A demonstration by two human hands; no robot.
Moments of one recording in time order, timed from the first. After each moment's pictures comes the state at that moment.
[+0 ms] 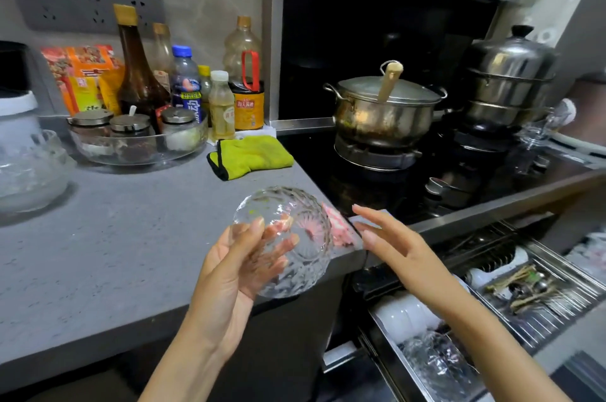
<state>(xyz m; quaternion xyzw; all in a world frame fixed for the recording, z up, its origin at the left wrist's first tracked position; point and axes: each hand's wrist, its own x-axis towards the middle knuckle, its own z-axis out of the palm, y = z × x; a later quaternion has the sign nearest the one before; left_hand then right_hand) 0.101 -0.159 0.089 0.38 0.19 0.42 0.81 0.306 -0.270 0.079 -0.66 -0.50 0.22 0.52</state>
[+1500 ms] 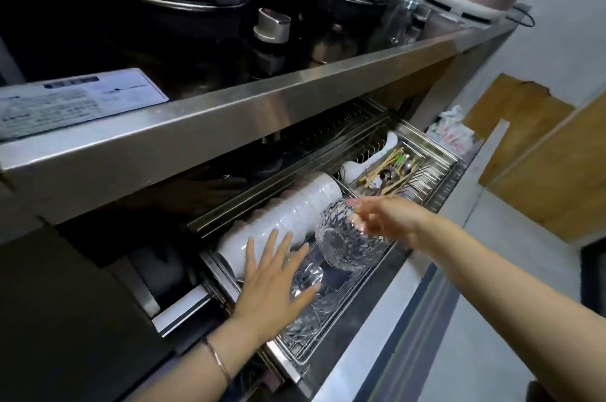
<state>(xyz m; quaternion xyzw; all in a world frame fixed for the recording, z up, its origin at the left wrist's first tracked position) 0.401 -0.267 -0.225 0.98 0.08 0.00 0.16 0.580 -0.404 -0.110 -0.78 -0.03 0.41 0.47</state>
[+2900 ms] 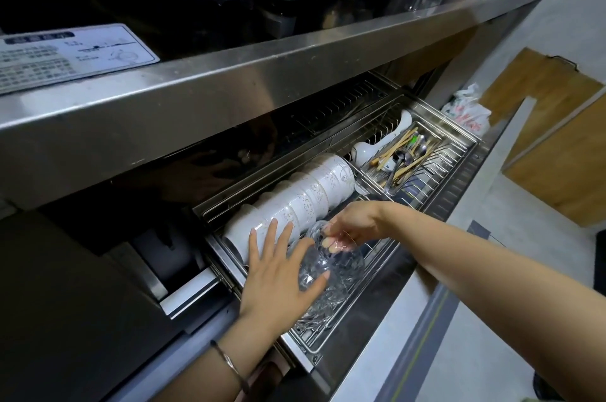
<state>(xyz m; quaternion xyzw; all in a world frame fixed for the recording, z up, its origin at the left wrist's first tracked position) 0.394 -0.273 -0.226 0.98 0.13 -0.01 0.17 0.584 -0.356 -0.182 -0.79 -0.08 0.57 0.22</state>
